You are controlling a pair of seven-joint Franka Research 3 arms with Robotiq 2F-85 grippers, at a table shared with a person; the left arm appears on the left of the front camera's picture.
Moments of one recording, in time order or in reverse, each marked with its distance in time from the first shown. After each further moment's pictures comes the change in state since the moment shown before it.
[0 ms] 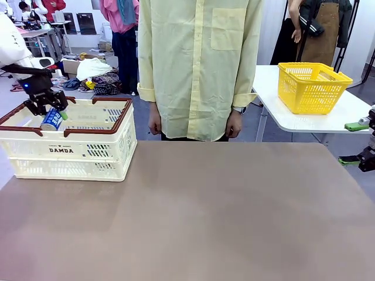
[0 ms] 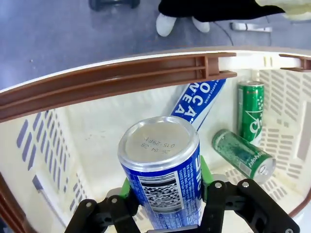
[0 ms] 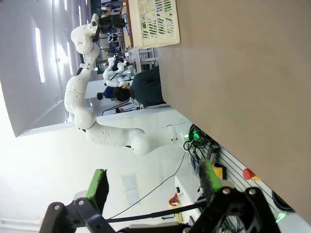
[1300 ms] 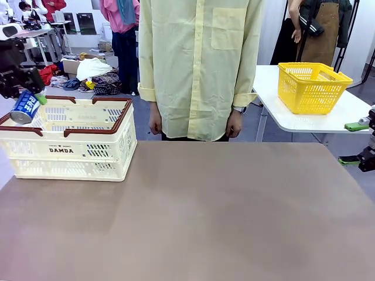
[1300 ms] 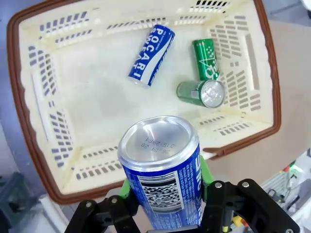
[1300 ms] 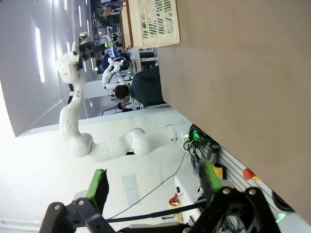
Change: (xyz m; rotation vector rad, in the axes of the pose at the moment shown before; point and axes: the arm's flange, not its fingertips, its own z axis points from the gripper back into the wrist) left arm -0.119 -0.053 0.105 0.002 -0.100 -0.092; right arm 0.000 0.000 0.000 0.000 0.000 0.000
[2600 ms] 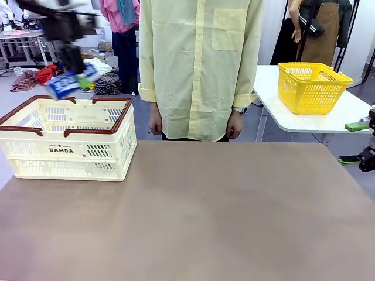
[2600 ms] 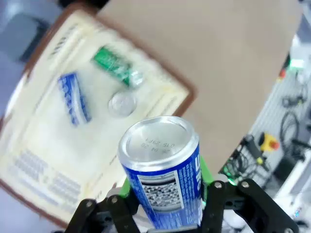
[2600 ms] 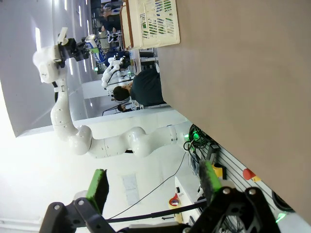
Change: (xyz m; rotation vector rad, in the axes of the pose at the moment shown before) left arm 0.035 -0.120 0.037 -0.082 0.170 -0.614; right arm 0.000 0.000 0.000 0.000 0.000 0.000
